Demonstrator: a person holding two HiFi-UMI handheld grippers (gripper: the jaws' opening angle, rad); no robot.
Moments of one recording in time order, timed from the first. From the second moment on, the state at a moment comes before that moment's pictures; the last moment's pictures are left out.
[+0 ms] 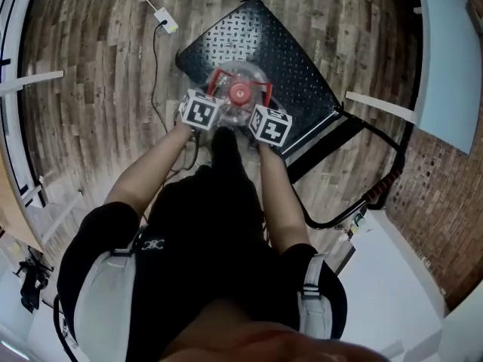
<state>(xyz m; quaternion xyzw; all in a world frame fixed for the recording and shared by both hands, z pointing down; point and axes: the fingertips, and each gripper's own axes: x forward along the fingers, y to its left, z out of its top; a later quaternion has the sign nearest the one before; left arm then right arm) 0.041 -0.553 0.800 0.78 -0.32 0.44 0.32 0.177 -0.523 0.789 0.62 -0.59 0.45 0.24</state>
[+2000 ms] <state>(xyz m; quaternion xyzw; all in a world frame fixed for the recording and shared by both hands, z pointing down) -0.024 -0.522 0.613 0.82 -0.42 0.30 0.25 0.143 -0.473 0.616 0.71 -0.61 0.32 0.13</state>
